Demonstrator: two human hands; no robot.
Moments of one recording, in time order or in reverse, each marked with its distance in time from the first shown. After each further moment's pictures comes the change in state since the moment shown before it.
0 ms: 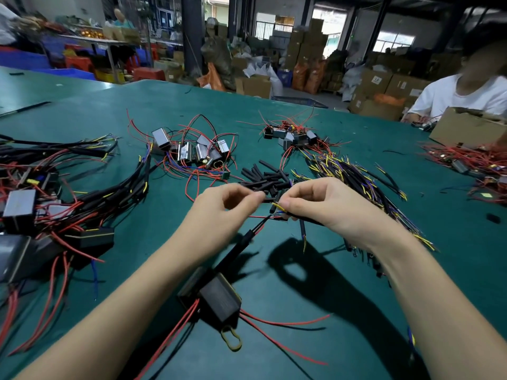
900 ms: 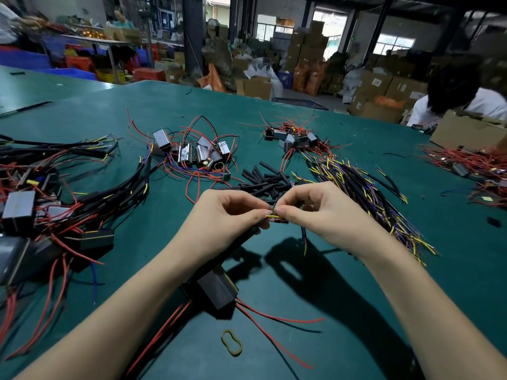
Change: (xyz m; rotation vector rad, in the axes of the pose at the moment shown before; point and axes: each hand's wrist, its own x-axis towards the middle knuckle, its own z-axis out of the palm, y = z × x) left_hand -0.003 0.001 0.002 -0.375 -0.100 -0.054; right_hand 0.003 0.006 0.006 -0.240 0.066 -0.134
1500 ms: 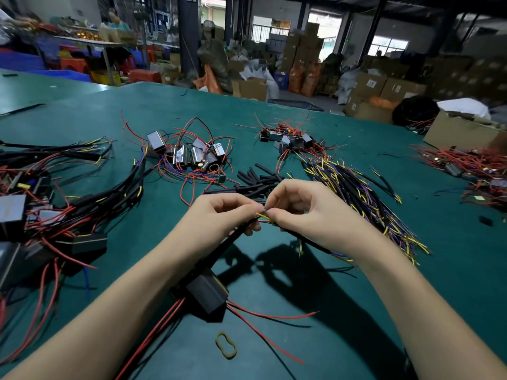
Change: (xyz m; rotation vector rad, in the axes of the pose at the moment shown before) left_hand 0.000 0.005 -0.002 -0.031 -0.041 -0.082; right_hand 0.000 -0.007 0.004 0.047 -0.029 -0.032
